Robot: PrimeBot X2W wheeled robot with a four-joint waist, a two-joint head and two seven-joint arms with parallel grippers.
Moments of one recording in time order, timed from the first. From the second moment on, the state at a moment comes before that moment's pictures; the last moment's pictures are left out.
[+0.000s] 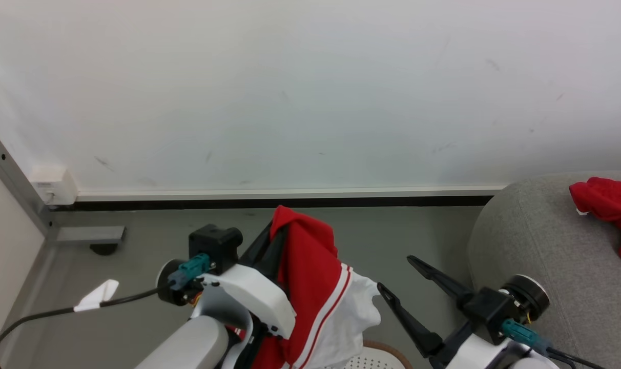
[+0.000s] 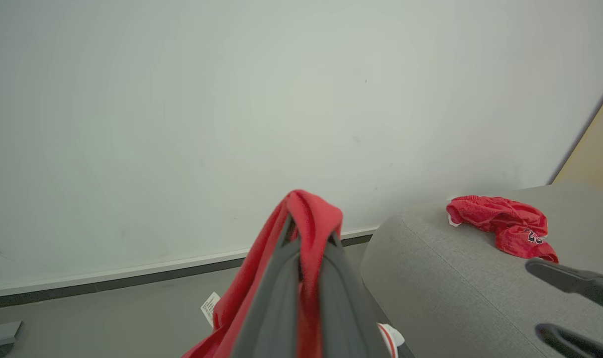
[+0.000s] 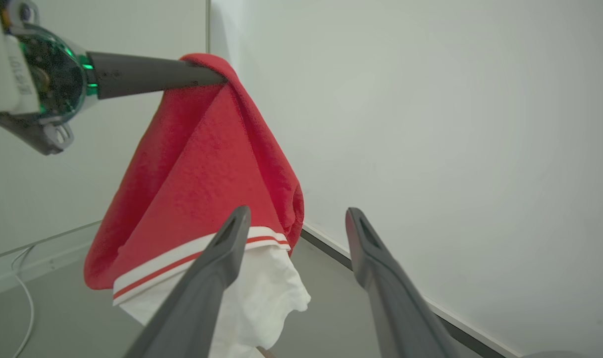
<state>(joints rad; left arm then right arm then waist) -0.47 0.31 -0.72 0.10 -0.64 0.26 -0.08 -0.29 -0.31 0.64 0.09 0.38 0.13 -0.07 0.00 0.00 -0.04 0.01</state>
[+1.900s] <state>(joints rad) -0.48 0.26 -0.82 0.10 -0.63 0.26 -0.09 -0.61 -0.24 0.77 0.55 0.58 0.13 -0.26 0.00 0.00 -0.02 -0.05</state>
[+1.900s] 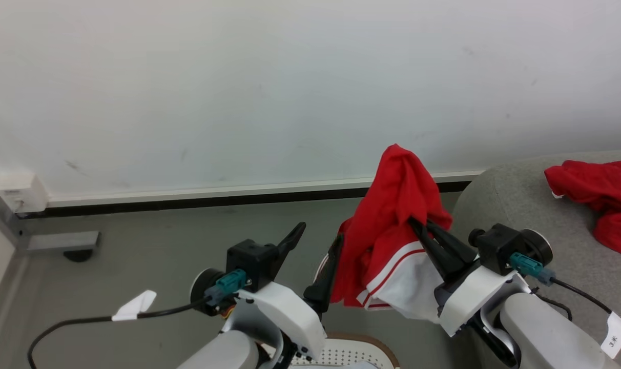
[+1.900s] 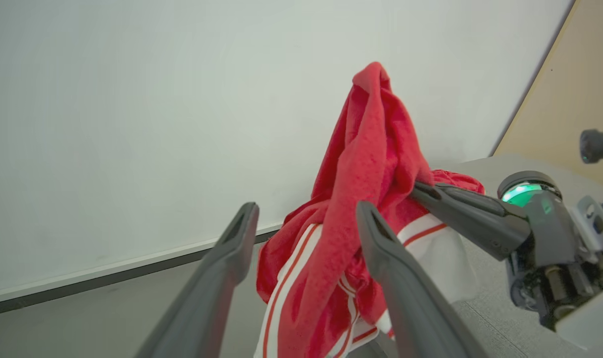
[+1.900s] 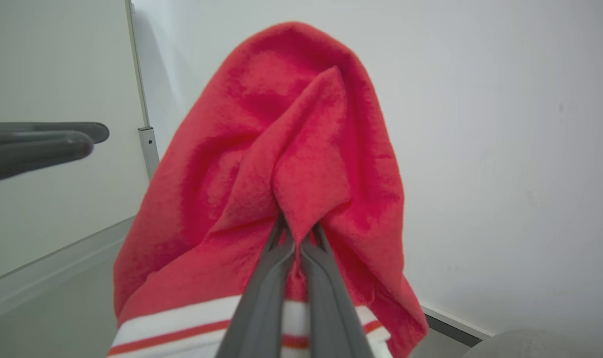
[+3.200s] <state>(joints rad) -0.61 0.26 -0.85 0.06 -0.58 0.25 -0.06 -0.57 -0.43 0.29 0.30 0.45 0.13 -0.24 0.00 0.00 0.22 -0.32</state>
